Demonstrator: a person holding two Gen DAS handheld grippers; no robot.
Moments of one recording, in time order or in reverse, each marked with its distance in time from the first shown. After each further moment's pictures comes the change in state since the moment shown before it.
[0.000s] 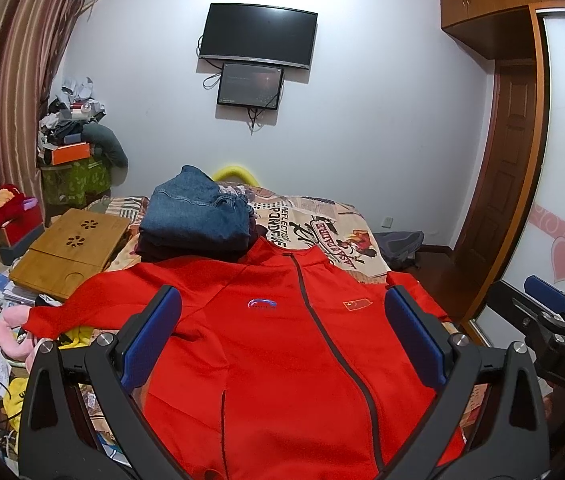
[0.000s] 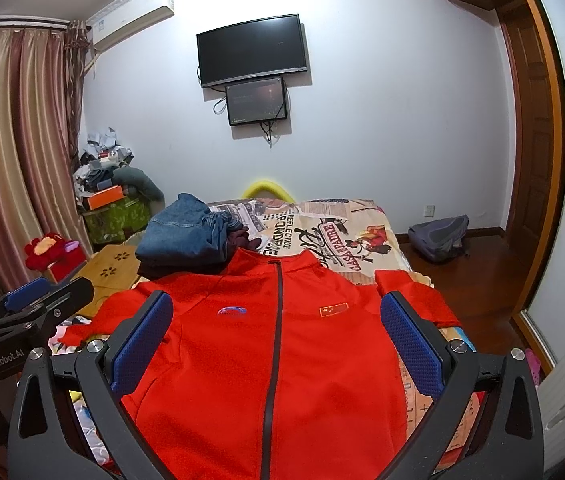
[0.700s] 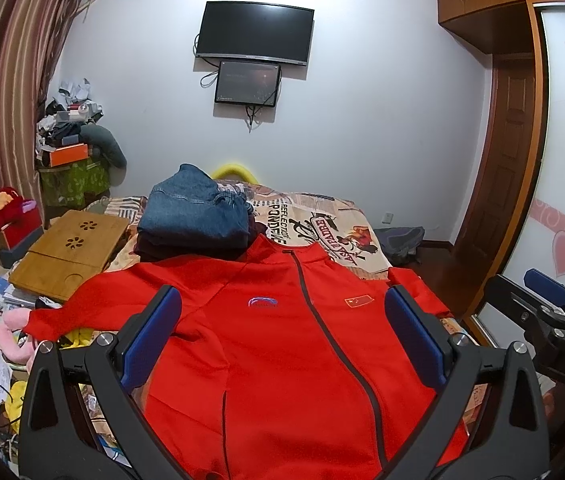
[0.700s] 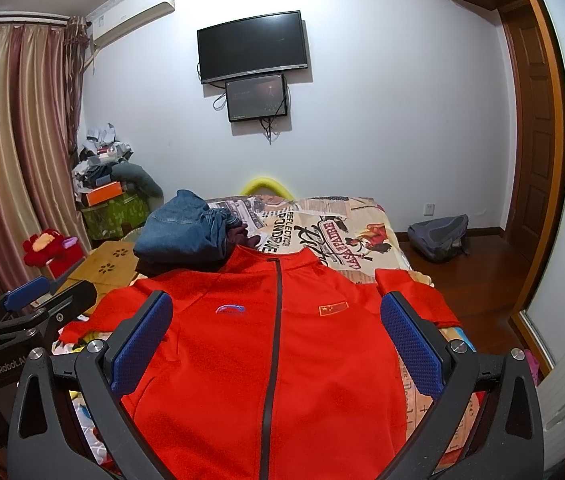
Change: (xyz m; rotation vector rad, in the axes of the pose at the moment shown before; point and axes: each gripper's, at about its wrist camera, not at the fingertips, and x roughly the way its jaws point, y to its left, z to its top) left arm 0.006 0.002 -0.006 0.016 0.007 0.000; right arm 0.003 -0.001 -0.001 -0.004 0.014 -0.003
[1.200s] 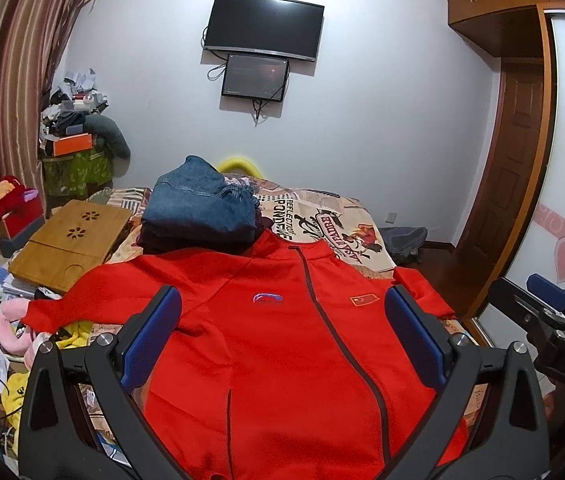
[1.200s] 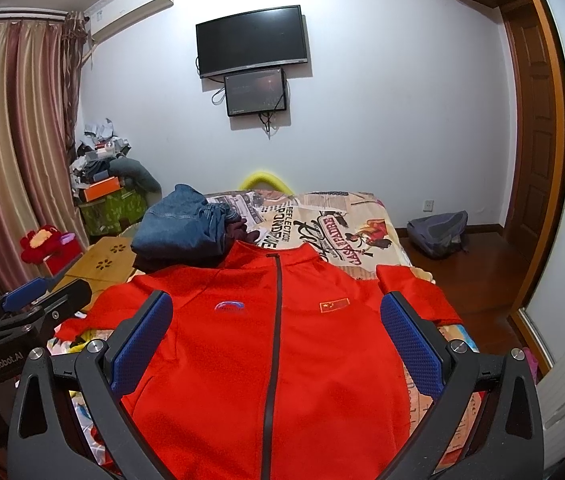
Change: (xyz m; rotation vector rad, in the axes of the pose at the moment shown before) left arm 0.008 0.007 0.000 -0.028 0.022 0.010; right arm 0.011 0.000 0.002 -0.002 0.026 -0.007
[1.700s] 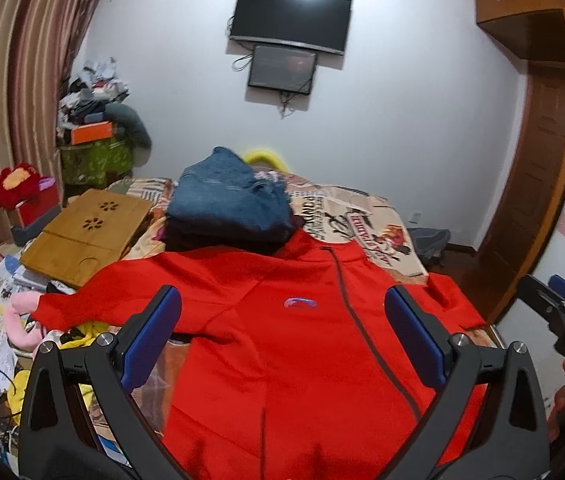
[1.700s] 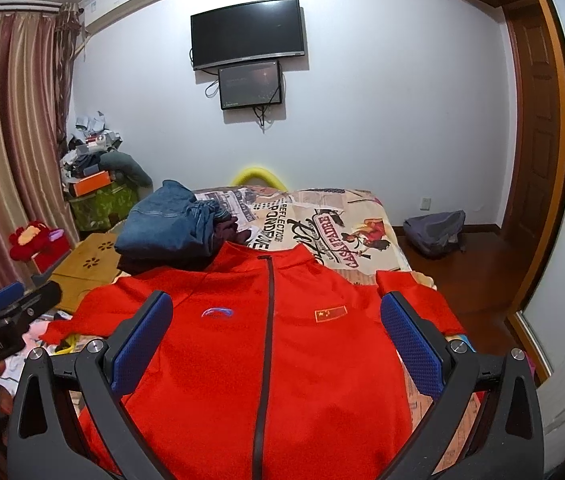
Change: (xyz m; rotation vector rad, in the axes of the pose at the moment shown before) left arm 0.036 0.041 0.013 -0.048 0.030 0.087; right arm 0.035 -0.001 0.012 -0.017 0.019 -0.024
